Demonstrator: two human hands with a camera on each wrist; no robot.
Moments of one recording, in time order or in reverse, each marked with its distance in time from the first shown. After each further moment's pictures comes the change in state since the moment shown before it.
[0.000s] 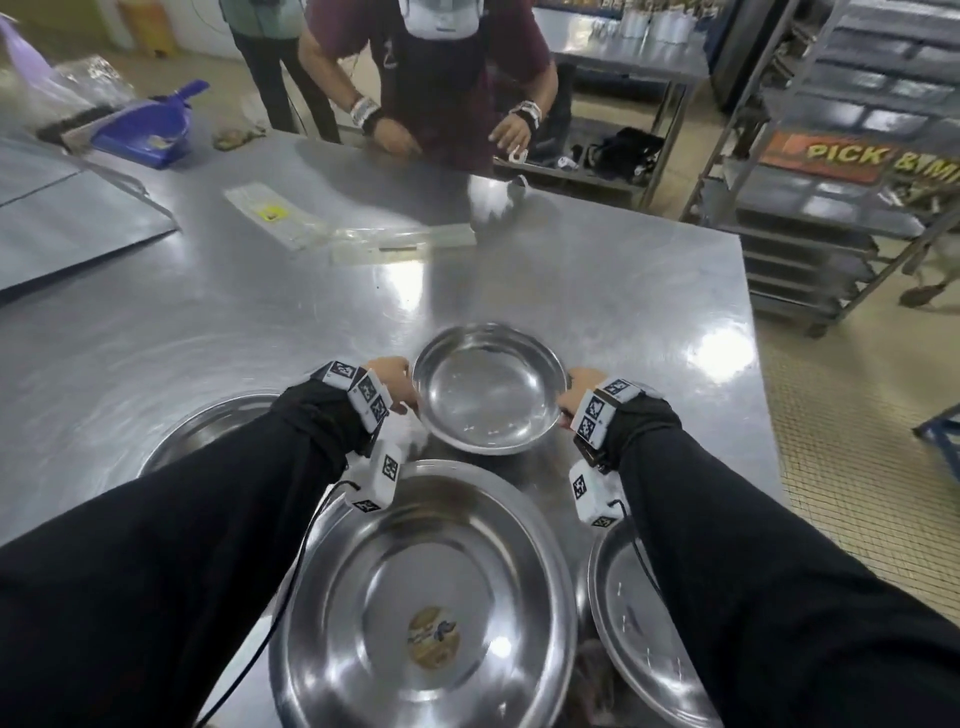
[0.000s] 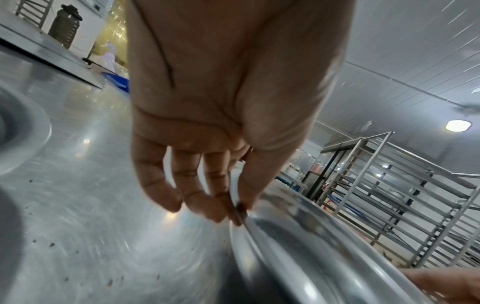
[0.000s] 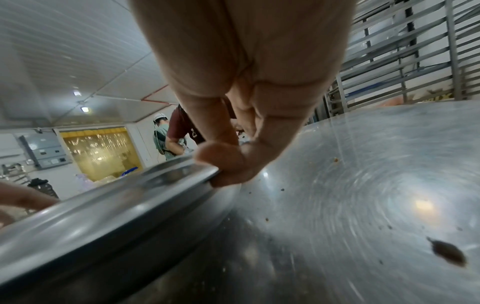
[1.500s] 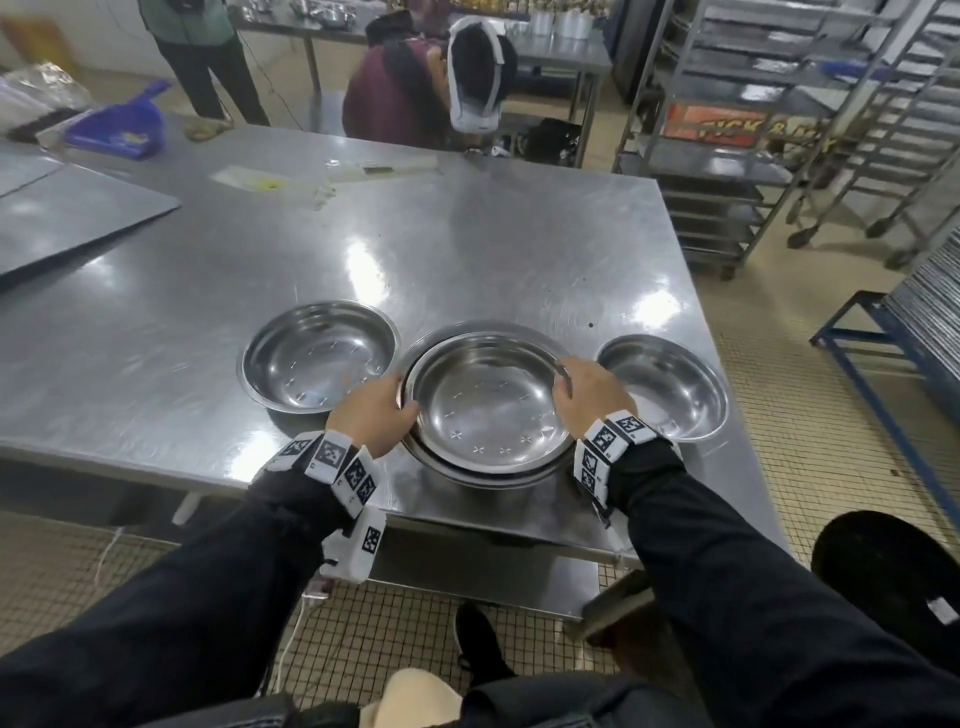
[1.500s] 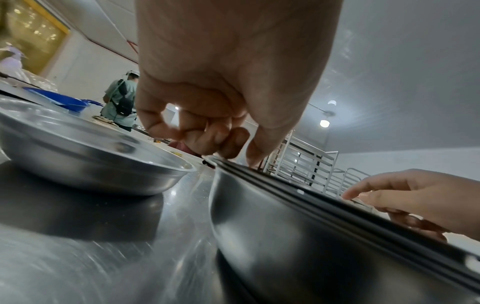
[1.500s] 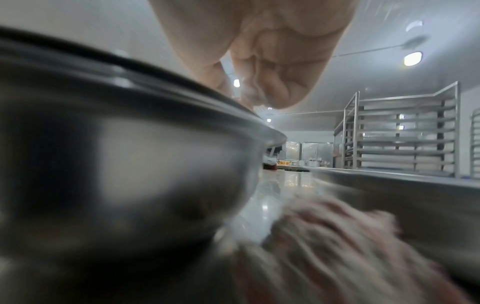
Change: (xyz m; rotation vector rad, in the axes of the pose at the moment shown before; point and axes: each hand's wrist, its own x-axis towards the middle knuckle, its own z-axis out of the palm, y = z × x) left_hand -0.218 -0.156 0.083 0.111 0.328 0.388; right_hand -0.313 -0.005 0.115 -0.229 0.455 -0.179
